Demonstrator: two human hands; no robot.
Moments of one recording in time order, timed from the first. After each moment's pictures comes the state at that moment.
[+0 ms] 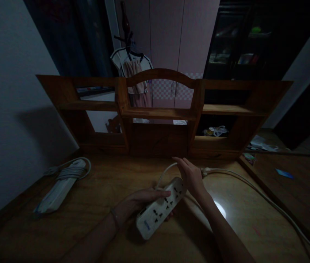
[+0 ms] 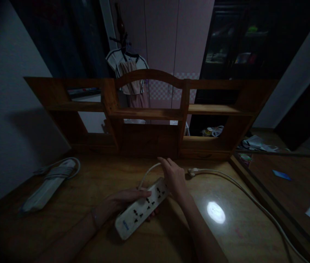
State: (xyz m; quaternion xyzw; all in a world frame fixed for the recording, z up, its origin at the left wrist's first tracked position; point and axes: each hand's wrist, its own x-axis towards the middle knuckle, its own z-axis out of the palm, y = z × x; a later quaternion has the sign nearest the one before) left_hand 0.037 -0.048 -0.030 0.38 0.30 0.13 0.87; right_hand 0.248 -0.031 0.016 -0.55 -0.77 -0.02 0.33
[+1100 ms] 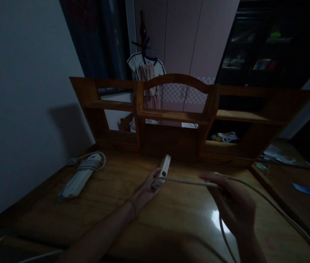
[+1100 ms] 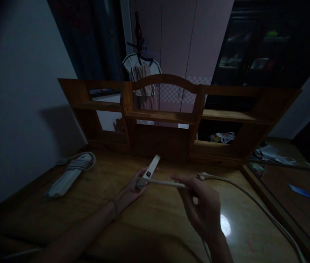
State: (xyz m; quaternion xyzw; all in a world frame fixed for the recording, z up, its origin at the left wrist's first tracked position) left_hand 0.030 -0.020 -0.037 0.23 0.35 0.53 0.73; right_hand 0.249 -0.129 0.089 -0.44 -0.74 0.03 0.51
